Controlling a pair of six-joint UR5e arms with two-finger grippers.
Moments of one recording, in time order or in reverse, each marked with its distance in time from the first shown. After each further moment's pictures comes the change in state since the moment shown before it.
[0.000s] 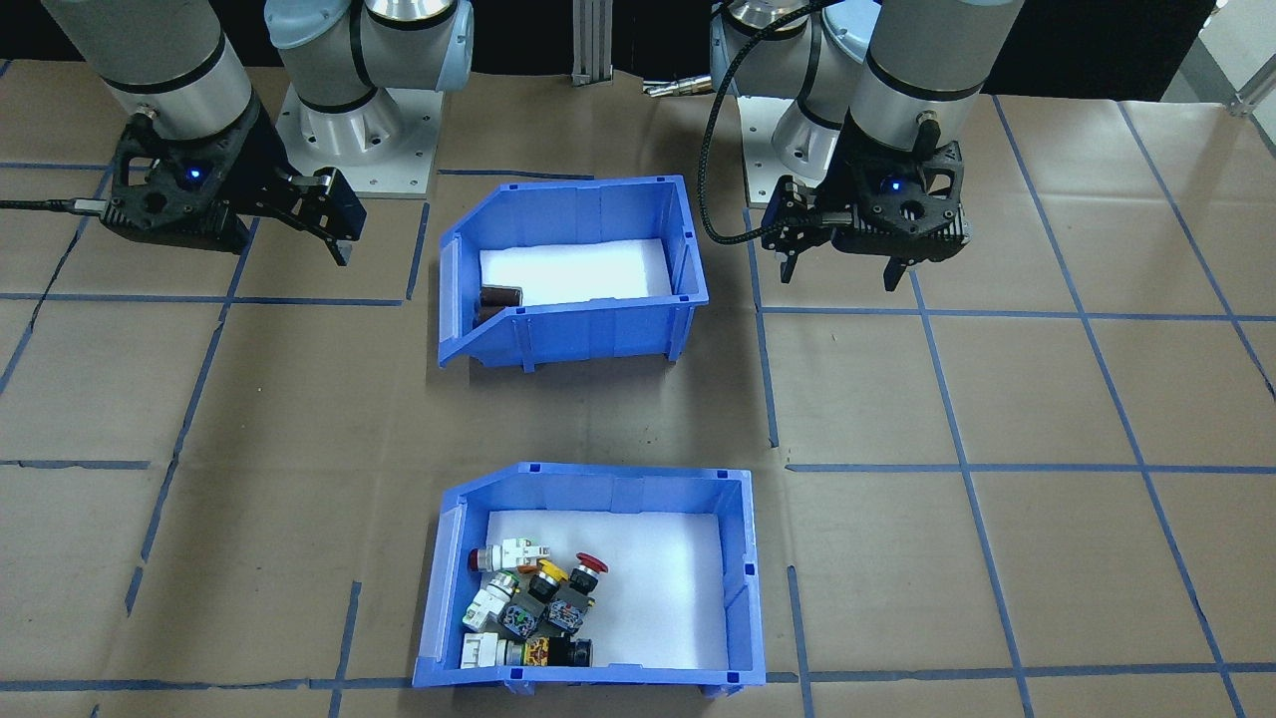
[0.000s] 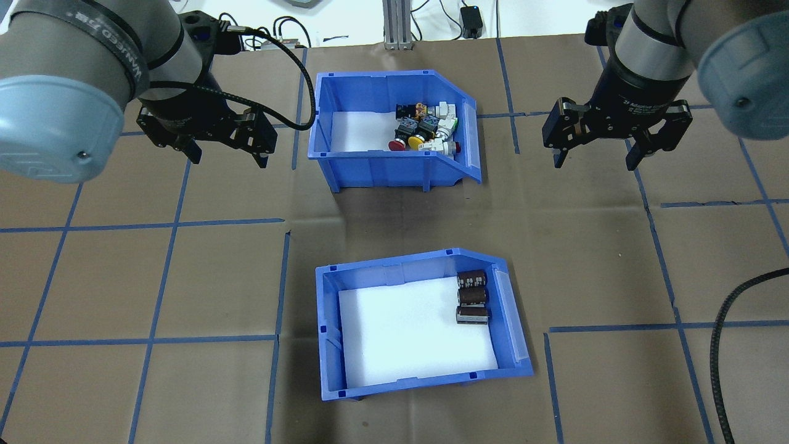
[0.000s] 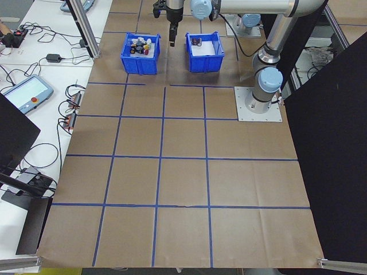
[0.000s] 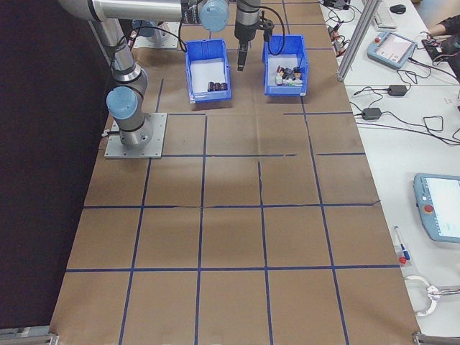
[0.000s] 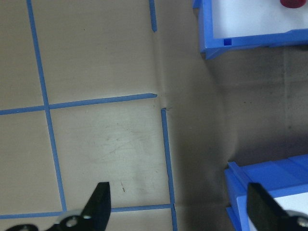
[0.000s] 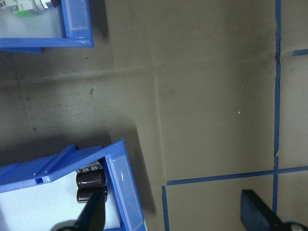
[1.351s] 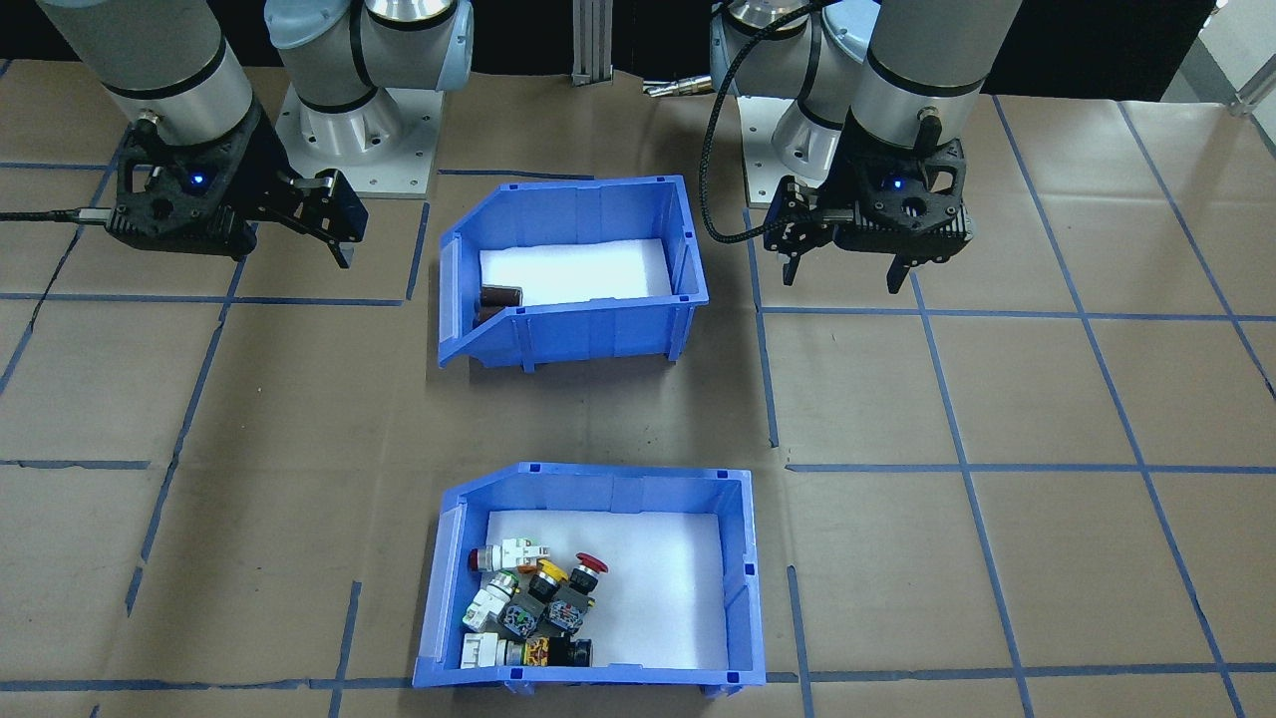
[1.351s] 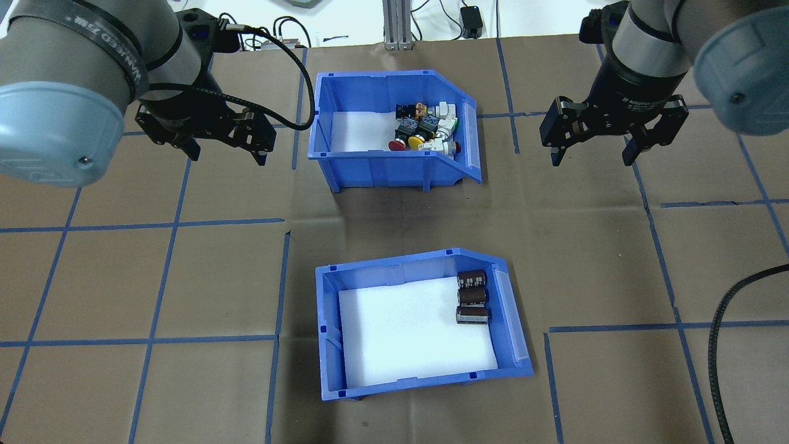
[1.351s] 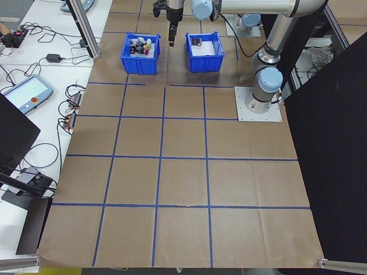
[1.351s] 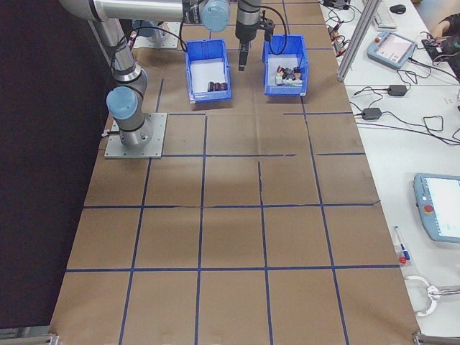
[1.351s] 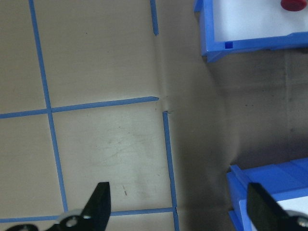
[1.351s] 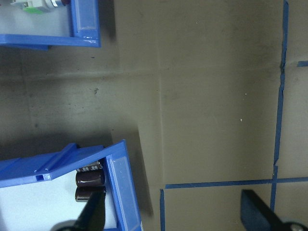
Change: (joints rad) left arm 0.000 0.006 -0.009 0.030 0.007 0.008; right arm 0.004 0.015 -0.014 -0.017 0.008 -0.087
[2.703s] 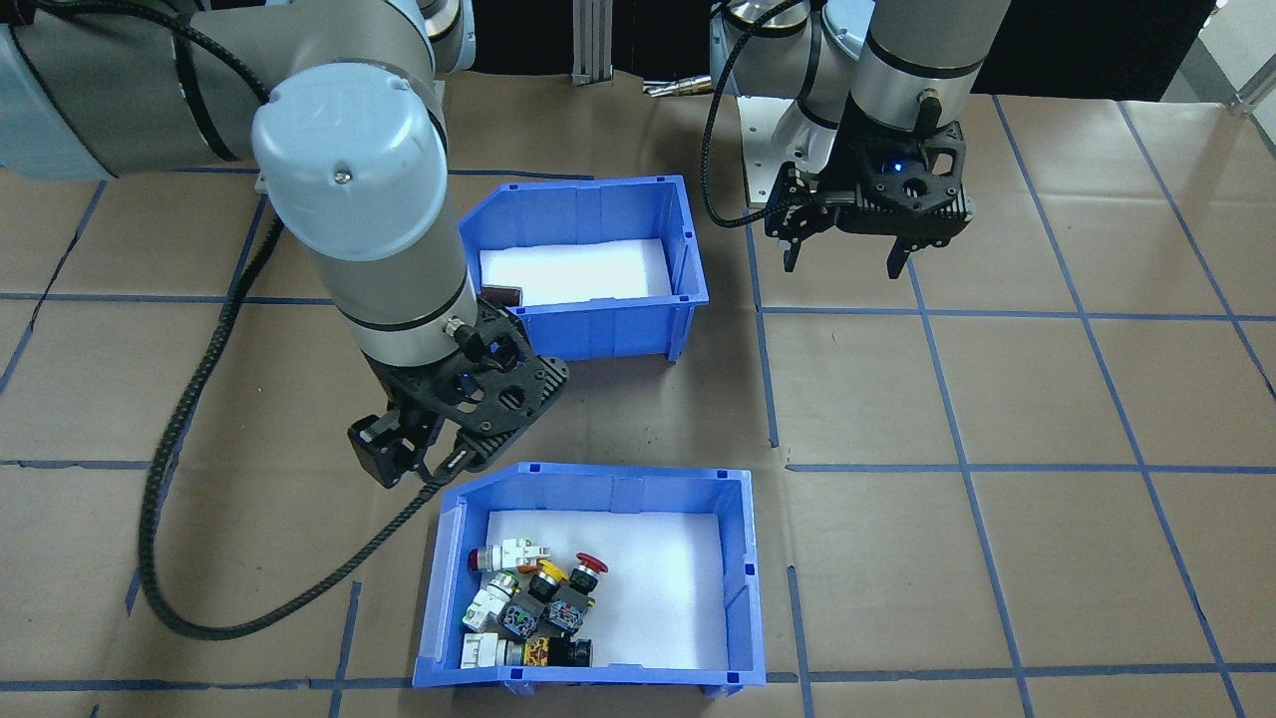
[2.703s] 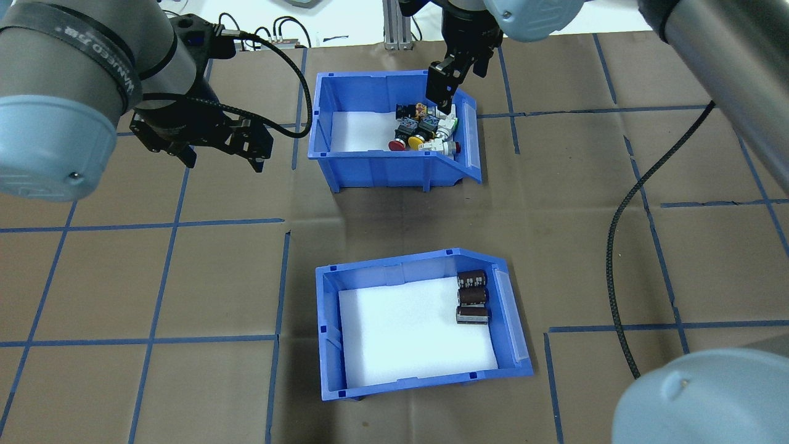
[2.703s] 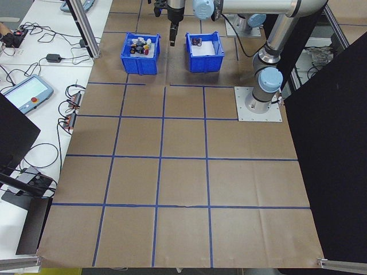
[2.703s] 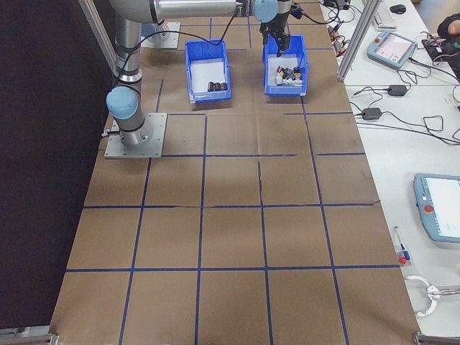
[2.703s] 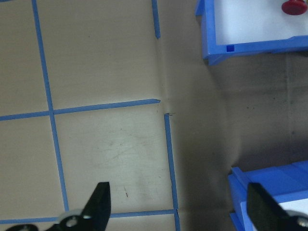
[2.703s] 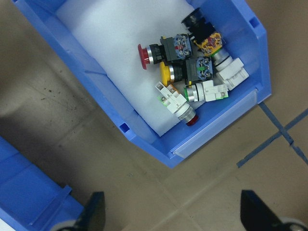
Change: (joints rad) left arm 0.000 0.047 -0.045 -0.011 0.000 -0.032; right arm 0.258 0.446 -0.450 -0.056 -0.004 -0.668
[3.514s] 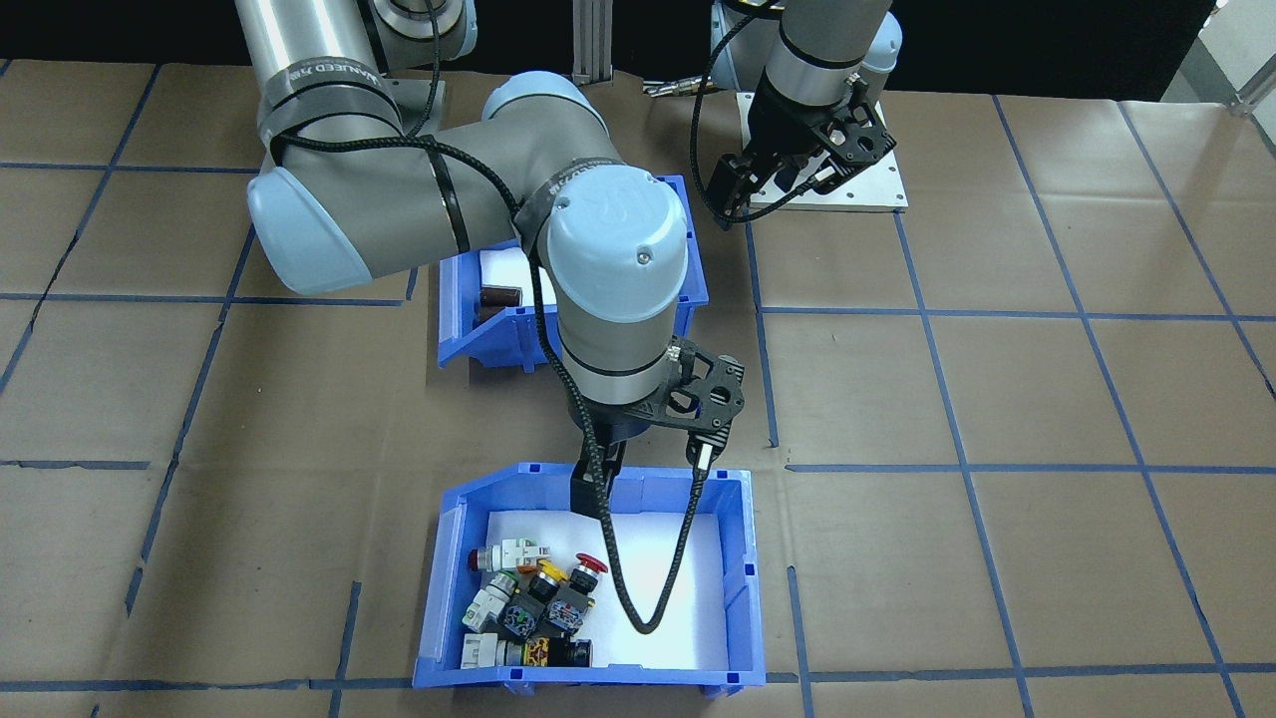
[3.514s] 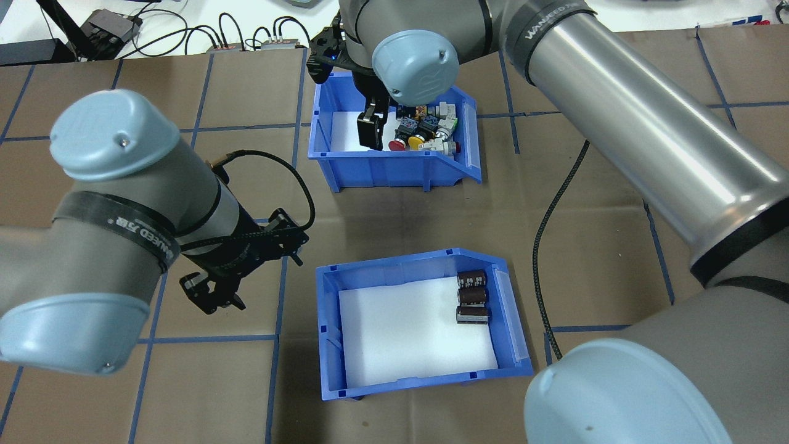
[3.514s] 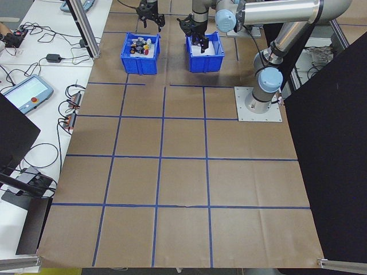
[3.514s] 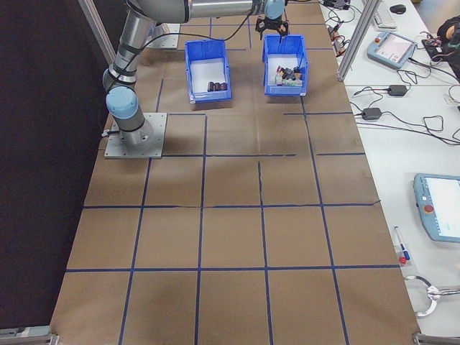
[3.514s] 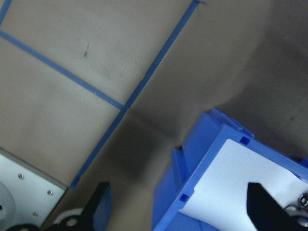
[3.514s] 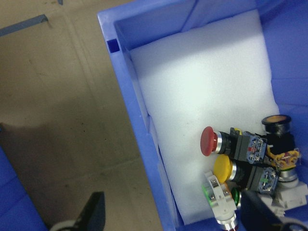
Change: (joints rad) left arm -0.108 0.200 -0.338 0.009 -0.112 -0.964; right arm 0.172 0.135 -0.012 -0.144 -0.004 -0.206
